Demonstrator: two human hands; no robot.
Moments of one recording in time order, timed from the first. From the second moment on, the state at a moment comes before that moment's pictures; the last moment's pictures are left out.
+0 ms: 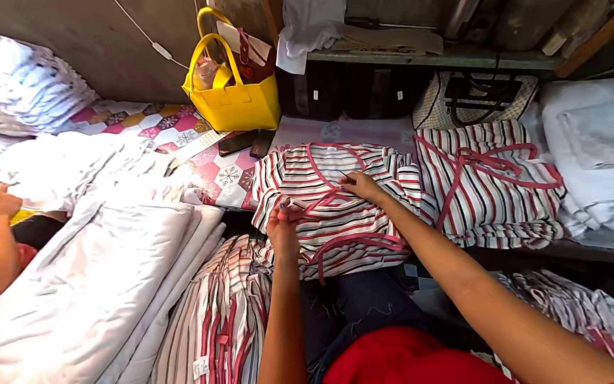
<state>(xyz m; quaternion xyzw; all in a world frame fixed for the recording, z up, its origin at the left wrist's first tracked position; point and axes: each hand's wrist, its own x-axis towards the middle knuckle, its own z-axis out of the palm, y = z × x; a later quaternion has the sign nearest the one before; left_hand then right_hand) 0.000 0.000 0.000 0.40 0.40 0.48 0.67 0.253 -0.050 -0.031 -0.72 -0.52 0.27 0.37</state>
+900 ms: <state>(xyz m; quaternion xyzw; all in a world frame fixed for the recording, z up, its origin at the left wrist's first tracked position) 0.053 0.017 -0.021 0.51 0.29 0.30 0.75 0.226 -0.077 -0.020 -0.77 -0.46 0.24 0.36</state>
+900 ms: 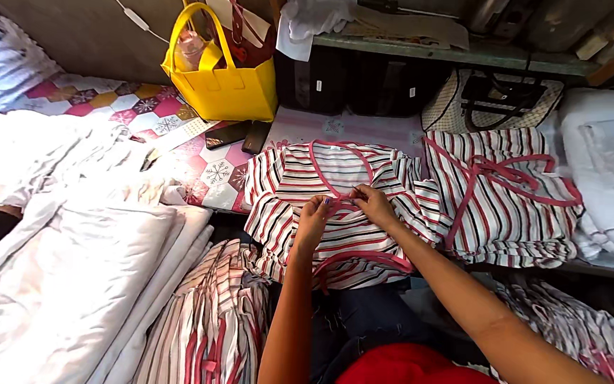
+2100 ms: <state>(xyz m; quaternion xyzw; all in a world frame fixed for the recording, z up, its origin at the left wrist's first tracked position) 0.028 -0.001 -0.001 0.75 0.35 0.27 0.49 0.212 -0.064 0.033 -0.67 -0.28 0.60 0.34</state>
